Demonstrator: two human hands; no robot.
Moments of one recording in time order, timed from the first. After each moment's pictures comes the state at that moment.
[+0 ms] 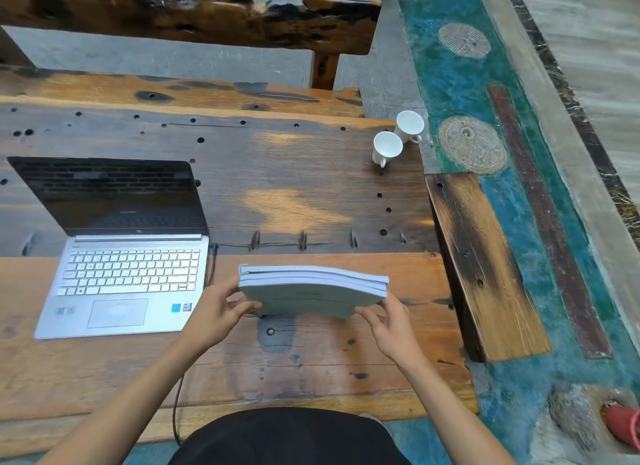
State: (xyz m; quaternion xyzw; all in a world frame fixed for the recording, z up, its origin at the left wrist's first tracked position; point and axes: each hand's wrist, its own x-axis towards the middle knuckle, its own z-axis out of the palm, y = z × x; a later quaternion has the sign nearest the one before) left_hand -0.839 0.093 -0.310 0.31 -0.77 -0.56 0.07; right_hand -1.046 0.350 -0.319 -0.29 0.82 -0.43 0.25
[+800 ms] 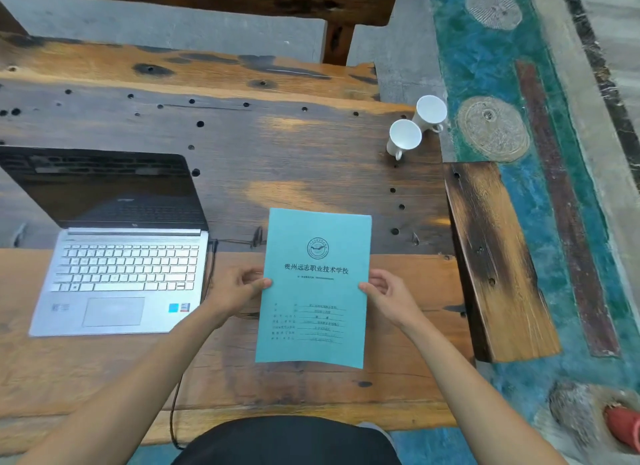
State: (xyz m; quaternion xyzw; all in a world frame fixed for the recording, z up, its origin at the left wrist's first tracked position) left_hand -0.892 0.059 -0.366 0.44 -0.62 -0.65 -0.07; right_hand -1.114 0.302 -0.358 -0.16 0.81 -0.38 0.42
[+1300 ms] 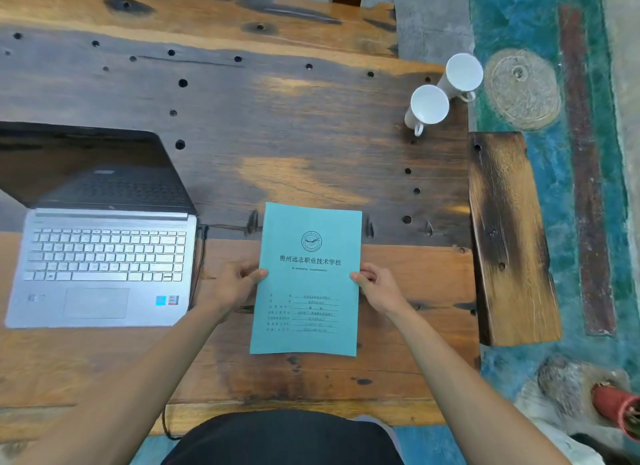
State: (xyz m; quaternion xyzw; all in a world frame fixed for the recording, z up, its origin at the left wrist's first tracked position) left_hand -0.913 0.058 -0.420 0.53 -0.54 -0.65 -0.10; right_hand -1.127 0.274 -0.436 -0.06 0.81 -0.33 0.49
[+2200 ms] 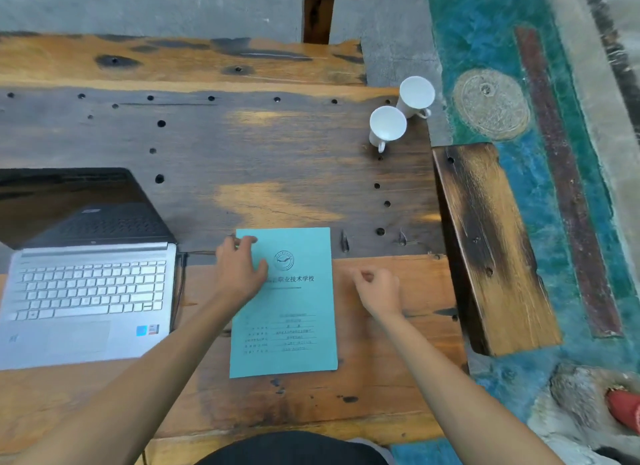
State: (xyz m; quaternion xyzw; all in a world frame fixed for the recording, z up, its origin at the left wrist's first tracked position) left_hand -0.986 0.064 -0.376 0.47 -0.81 -0.33 -0.09; right_hand -1.148 0.284 -0.411 -0.09 0.92 -0.23 0.31
